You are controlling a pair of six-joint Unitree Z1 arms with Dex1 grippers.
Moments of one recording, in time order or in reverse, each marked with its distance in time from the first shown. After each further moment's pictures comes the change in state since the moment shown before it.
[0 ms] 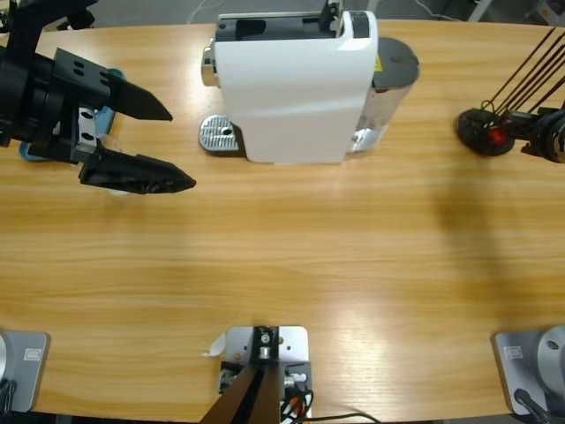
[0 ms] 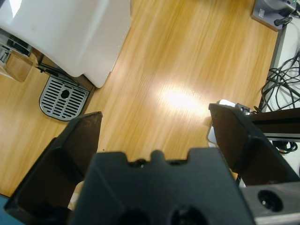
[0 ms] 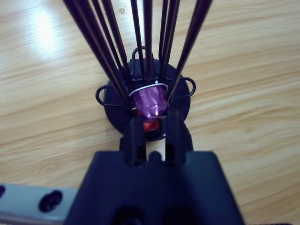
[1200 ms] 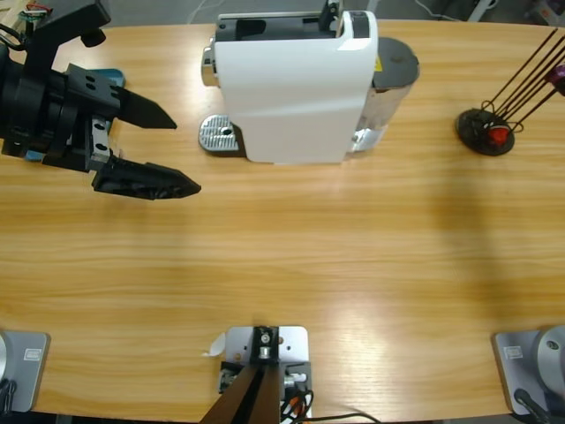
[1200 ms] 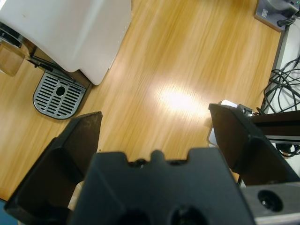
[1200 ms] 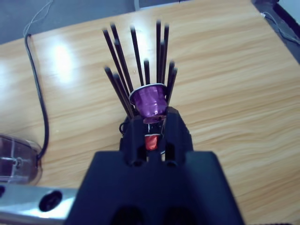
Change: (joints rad) arm 0 0.000 0.000 0.056 -0.061 -0.001 -0.022; arm 1 -0.001 -0.295 -0.169 0.273 -0.020 -0.030
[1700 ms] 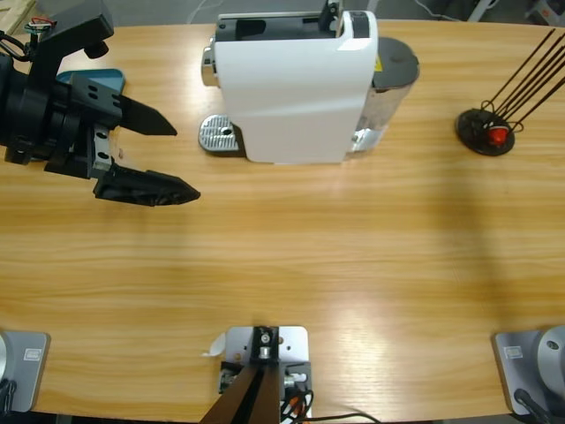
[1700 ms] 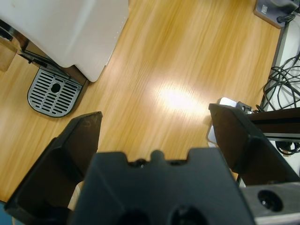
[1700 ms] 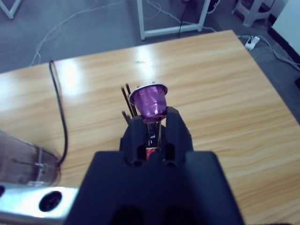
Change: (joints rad) arm 0 0.000 0.000 0.015 -0.009 -0.007 0.000; arm 1 -0.001 -0.137 -0.172 0.210 -0.002 -0.054
